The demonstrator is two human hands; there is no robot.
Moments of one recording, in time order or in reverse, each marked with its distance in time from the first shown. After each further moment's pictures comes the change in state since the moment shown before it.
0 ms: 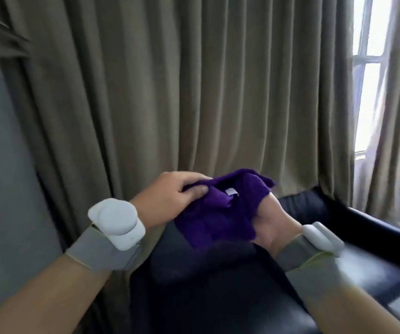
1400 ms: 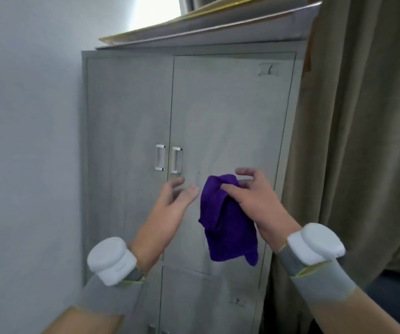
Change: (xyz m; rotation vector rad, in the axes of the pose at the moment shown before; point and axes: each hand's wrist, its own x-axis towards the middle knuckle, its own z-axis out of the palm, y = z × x) left_hand -0.518 -0.182 -0.437 -0.315 0.965 -0.525; right_hand 0.231 0.465 0.504 -0.842 -0.146 -0.262
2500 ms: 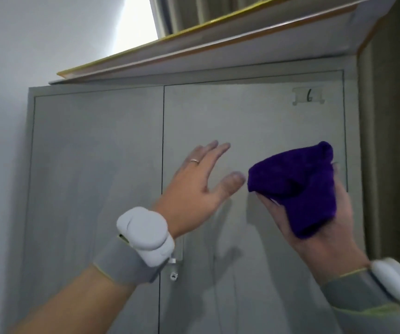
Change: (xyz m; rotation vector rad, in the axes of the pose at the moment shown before) left_hand 0.306 0.018 -0.027 0.647 -0.187 0.792; right_hand 0.232 0.002 0.026 0.985 0.011 -0.301
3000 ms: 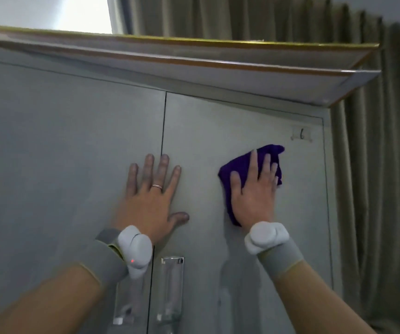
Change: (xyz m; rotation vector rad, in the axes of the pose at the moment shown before) left_hand 0.055 -0.197 -0.002 0.758 0.090 0.091; right_hand 0.129 0.101 0.025 -2.006 0.481 -0.712
